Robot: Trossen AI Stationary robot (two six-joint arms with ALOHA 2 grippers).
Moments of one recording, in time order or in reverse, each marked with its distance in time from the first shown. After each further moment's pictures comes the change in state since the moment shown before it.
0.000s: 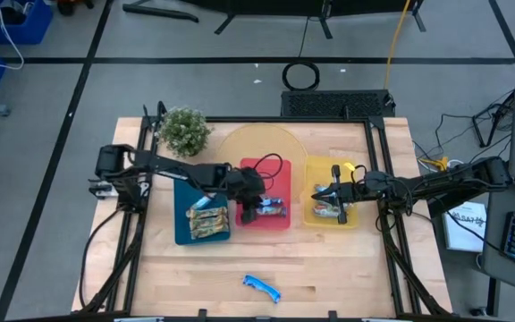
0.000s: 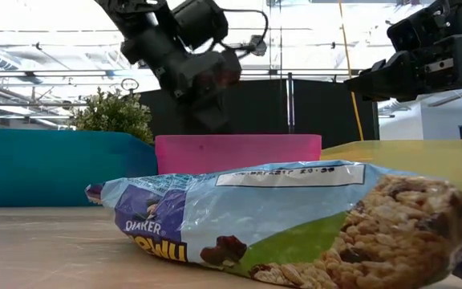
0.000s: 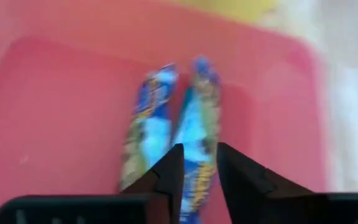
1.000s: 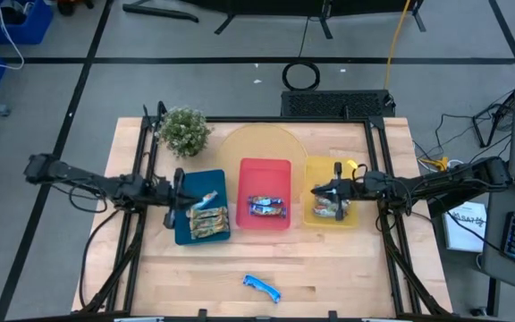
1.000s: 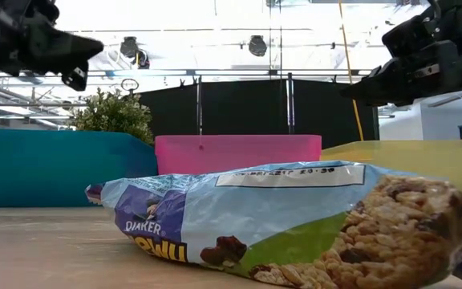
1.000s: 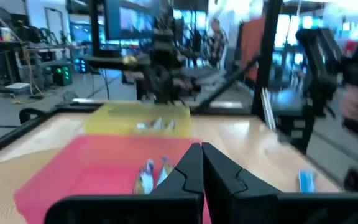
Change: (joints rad) left arm -0.229 -1.304 -1.045 0.636 -0.239 0.141; right arm 0.000 0.000 0.000 -0.022 0.103 0.043
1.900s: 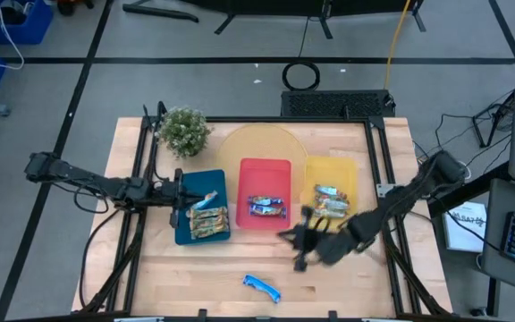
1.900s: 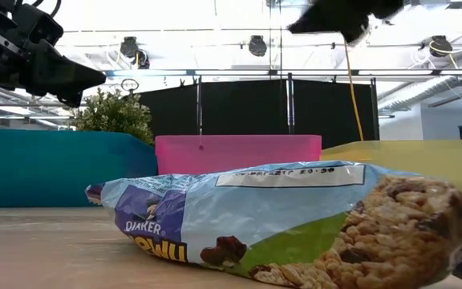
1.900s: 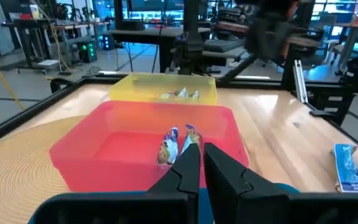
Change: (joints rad) left arm -0.024 0.003 -0.026 -0.079 -0.123 0.000; right arm 0.563 0.710 0.810 -0.501 0.653 0.353
